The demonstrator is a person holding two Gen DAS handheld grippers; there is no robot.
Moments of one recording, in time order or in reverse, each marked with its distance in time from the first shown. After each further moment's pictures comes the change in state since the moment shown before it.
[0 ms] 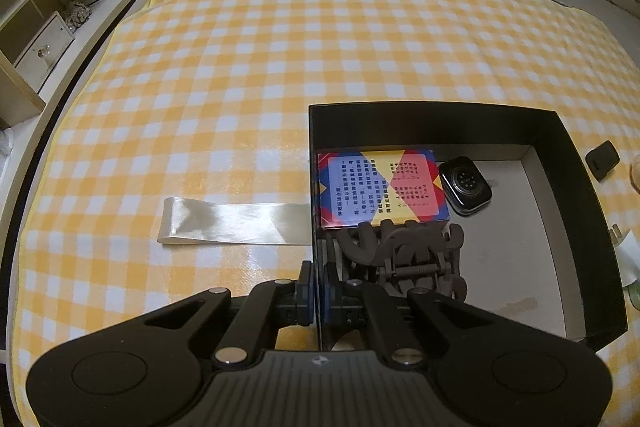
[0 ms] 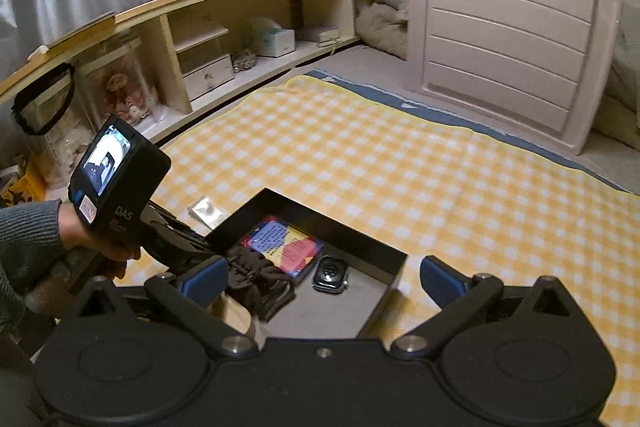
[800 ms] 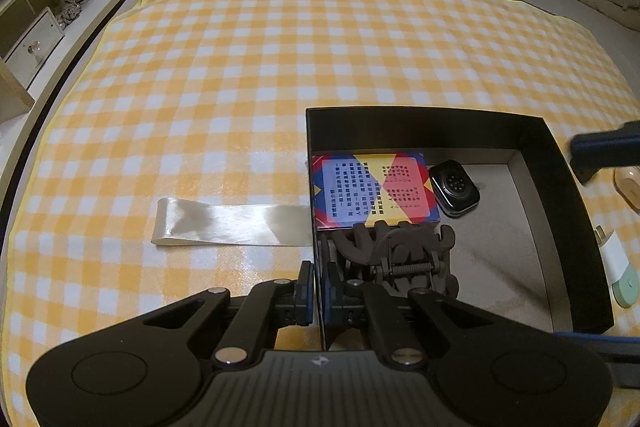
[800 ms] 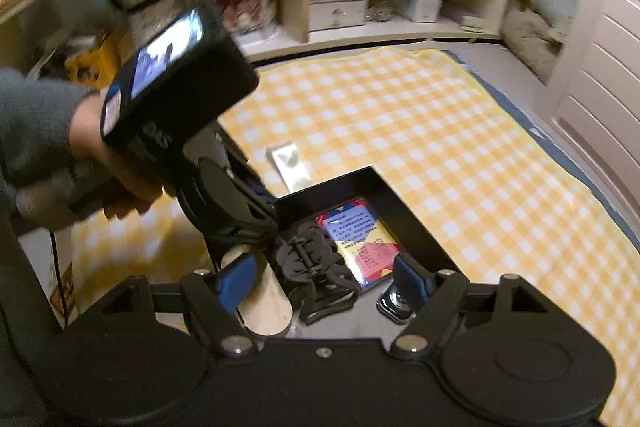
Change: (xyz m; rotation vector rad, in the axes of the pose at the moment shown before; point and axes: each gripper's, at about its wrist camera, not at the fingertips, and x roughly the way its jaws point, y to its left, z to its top) left arm -0.013 0.009 -0.006 -0.013 -0.011 -0.049; right arm 0.067 0.048 0.019 -0.377 0.123 0.216
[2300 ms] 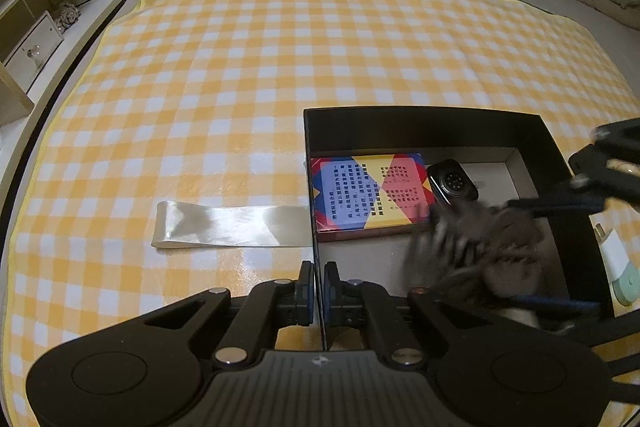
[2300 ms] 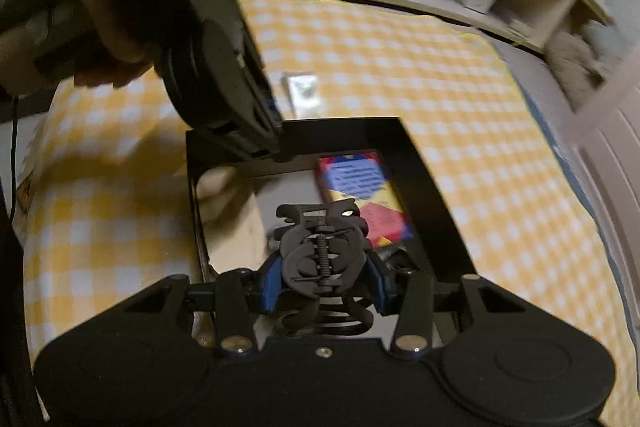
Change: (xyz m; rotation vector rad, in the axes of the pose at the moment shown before) left arm -0.001 0.014 -0.005 0.005 -0.010 -0.021; right arm 0.061 0.018 -0.017 -0.322 0.145 0.010
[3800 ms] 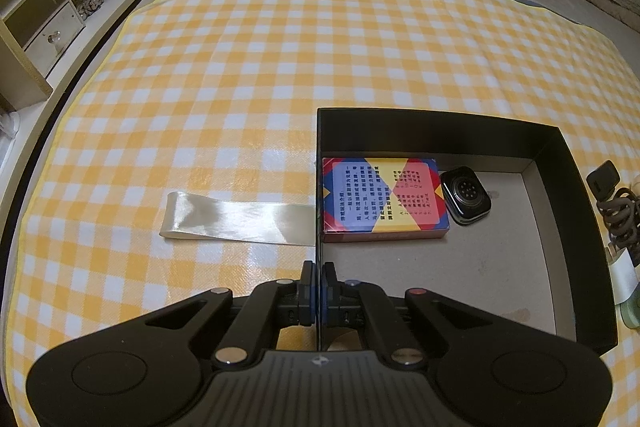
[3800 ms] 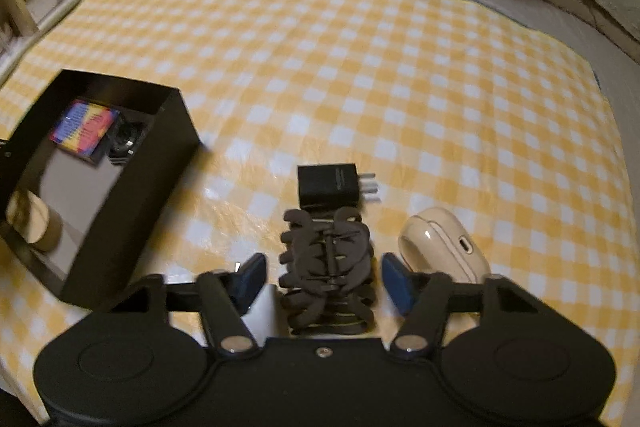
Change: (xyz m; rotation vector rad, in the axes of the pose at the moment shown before) left arm 0.000 -0.003 0.002 -0.061 0.010 0.036; right arm -0.055 -0.099 -0.181 0.938 0.219 -0.295
